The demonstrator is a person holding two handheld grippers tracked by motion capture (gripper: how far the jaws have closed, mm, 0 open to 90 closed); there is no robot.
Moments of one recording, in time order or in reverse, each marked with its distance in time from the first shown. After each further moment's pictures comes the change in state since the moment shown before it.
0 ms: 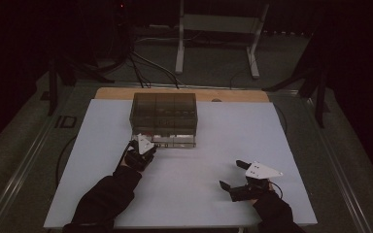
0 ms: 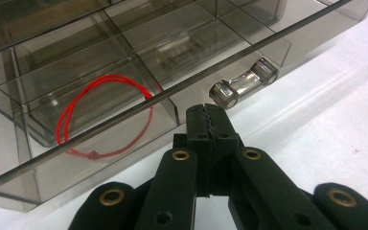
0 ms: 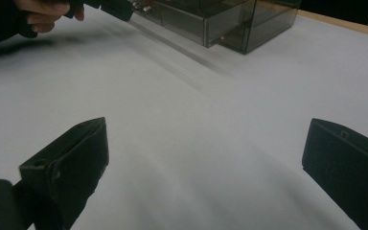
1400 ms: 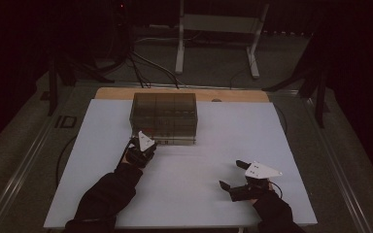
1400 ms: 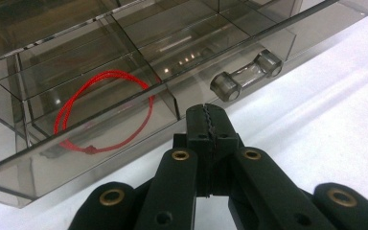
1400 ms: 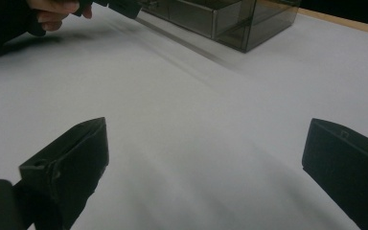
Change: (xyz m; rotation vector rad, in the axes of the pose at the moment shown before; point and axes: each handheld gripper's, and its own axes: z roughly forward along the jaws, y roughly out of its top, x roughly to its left) left arm 0.004 0.004 0.010 -0.001 0.015 -0.006; right arm 0.000 0.000 0.001 0.006 -0.001 0.001
